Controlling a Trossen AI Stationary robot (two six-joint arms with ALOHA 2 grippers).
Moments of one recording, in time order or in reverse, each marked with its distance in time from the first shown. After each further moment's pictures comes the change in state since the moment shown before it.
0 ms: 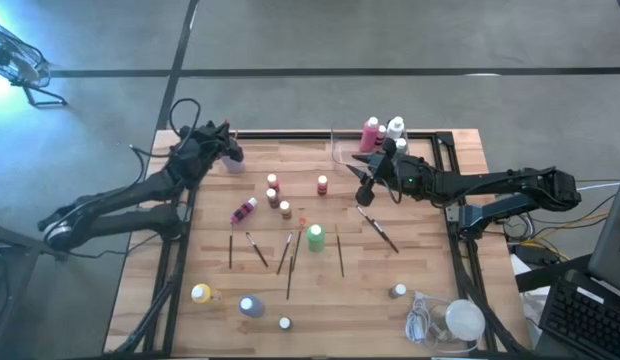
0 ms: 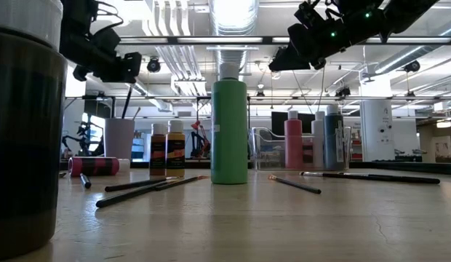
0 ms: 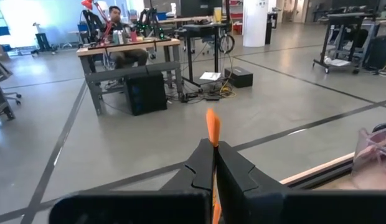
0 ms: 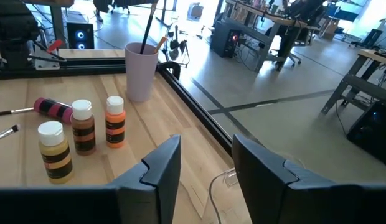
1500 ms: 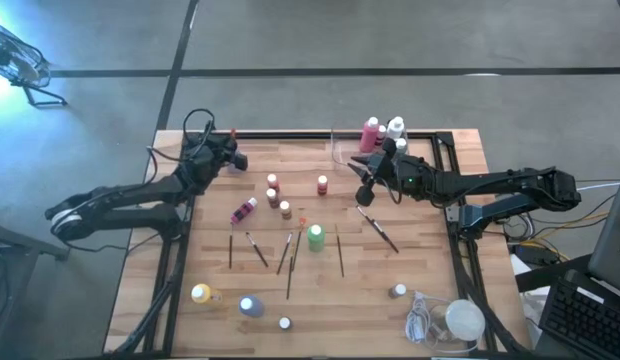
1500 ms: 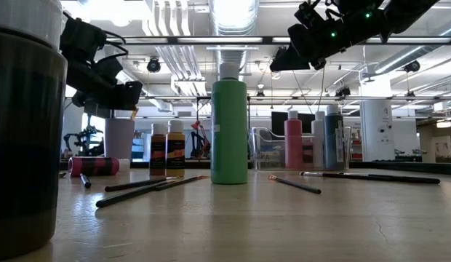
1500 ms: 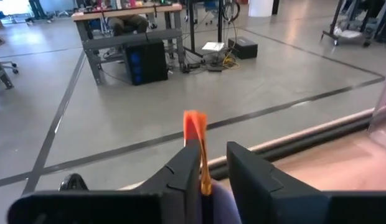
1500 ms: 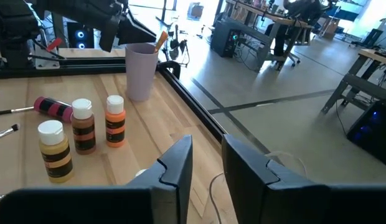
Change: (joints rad) left arm 0.035 0.154 -0.130 0.151 0.029 -0.082; right arm 0.000 0.000 -0.002 0.000 0.000 0.000
